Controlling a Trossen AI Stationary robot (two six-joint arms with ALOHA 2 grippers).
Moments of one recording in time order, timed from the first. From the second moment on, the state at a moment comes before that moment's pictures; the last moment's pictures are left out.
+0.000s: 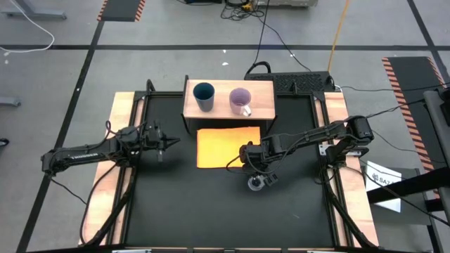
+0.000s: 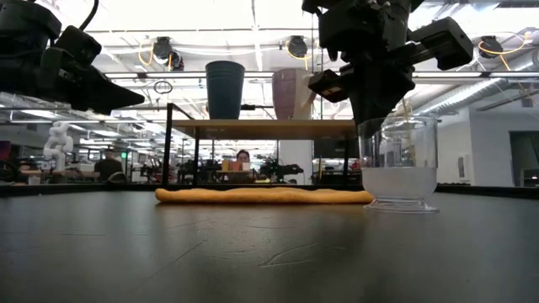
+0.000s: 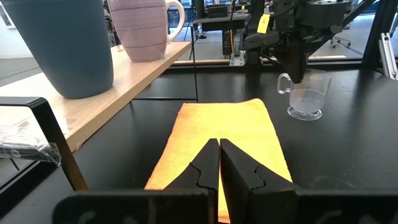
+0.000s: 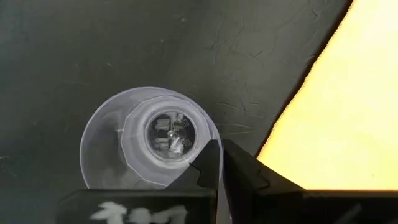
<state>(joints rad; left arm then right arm) 0.25 0.21 0.03 0.05 0.09 0.09 0.11 1.68 1.20 -0.78 -0.16 -0.44</state>
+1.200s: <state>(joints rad) 0.25 0.21 0.03 0.04 0.11 0.08 0.10 1.68 1.27 -0.87 -0.15 -0.39</state>
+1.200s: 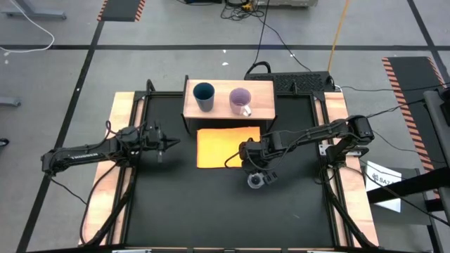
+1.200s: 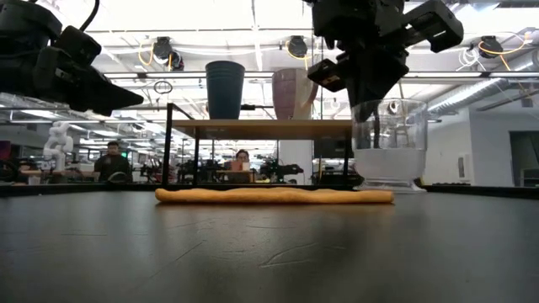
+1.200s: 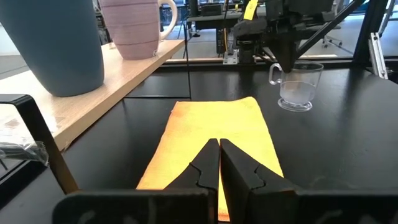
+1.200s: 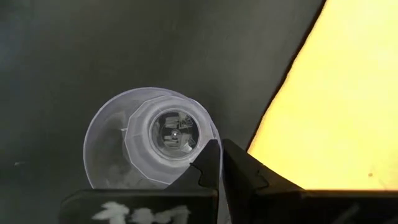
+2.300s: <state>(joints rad) 0.25 0.21 0.03 0.06 0.11 0.09 0.09 1.68 1.56 -1.18 -0.15 -0.38</state>
